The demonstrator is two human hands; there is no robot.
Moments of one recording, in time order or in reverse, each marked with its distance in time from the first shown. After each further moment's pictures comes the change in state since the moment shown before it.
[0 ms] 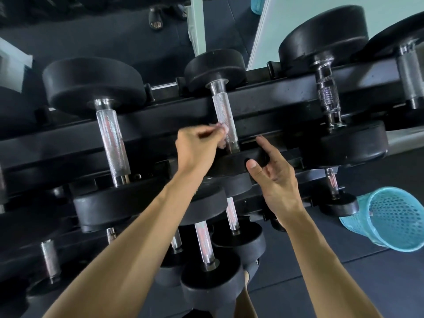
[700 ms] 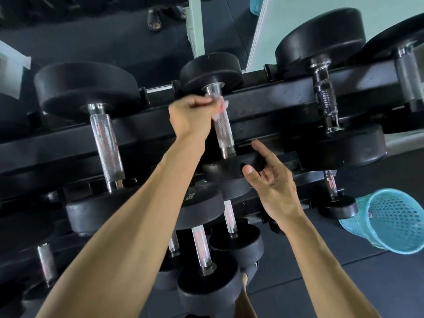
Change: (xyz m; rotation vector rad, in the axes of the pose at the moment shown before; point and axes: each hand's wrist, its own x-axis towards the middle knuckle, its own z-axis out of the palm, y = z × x) left_hand 0.034 0.044 0.013 -0.342 0.130 -0.062; right_hand 0.002 0.001 -0.006 -0.016 -0.045 -0.008
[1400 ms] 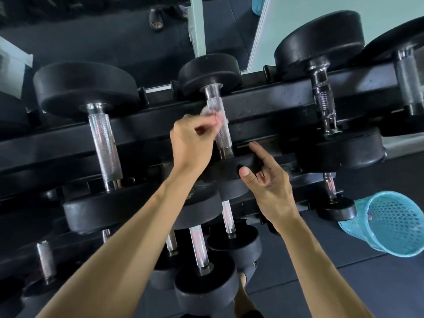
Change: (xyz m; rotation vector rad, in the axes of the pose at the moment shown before) left_hand -0.016 -0.037 -0.025 0.419 -0.120 0.361; right_hand 0.002 0.003 -0.001 0.030 -0.007 0.017
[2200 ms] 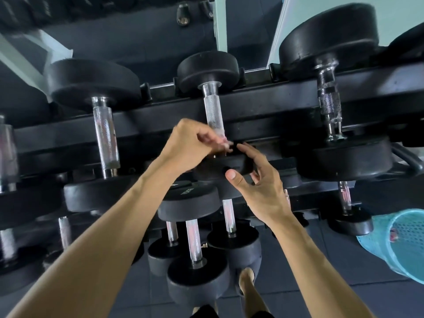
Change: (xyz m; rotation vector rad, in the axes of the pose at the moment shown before) left_hand -0.006 0.026 -0.005 0.295 -0.301 -0.091; right_hand 0.016 0.007 -0.017 0.007 -0.232 0.007
